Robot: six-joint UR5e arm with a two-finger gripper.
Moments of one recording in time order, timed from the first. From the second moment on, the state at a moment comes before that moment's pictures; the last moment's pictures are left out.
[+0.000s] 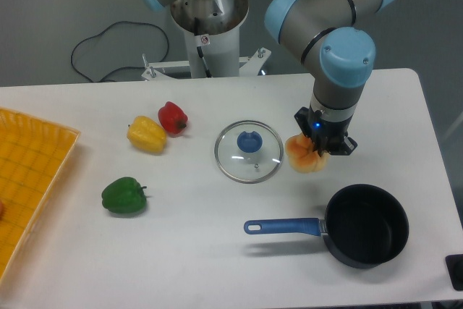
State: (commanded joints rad) arm 2.66 -1.91 -1.52 -1.25 1.58 1.35
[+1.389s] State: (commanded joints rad) arm 2.68 -2.14 -1.30 -1.05 1.57 1.34
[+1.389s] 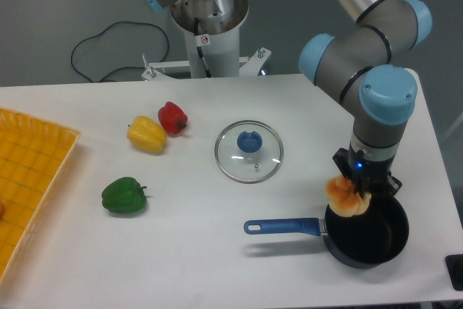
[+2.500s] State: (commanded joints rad) arm 2.69 -2.25 -1.23 -0.92 1.57 1.35
